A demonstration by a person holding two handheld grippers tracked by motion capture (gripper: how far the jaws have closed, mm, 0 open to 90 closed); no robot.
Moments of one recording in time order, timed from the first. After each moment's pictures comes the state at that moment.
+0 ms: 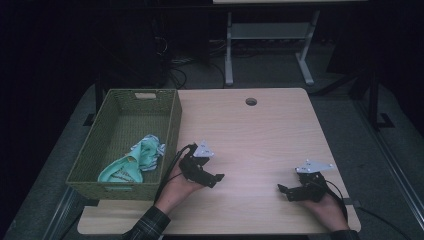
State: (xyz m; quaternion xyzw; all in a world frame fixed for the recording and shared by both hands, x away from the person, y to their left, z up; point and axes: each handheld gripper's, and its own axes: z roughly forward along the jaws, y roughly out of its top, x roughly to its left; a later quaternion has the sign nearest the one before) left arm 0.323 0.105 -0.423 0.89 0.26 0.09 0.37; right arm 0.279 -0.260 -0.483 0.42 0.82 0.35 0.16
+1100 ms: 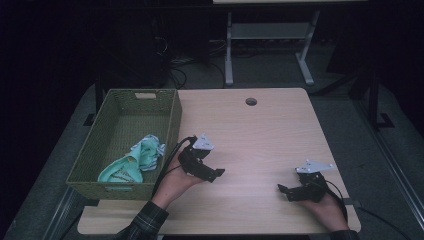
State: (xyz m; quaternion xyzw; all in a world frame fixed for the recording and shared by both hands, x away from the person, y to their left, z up) left arm 0.327 0.104 -0.396 0.89 0.25 0.08 0.37; right arm 0.279 -0.260 -0.483 0.42 0.82 0.35 0.16
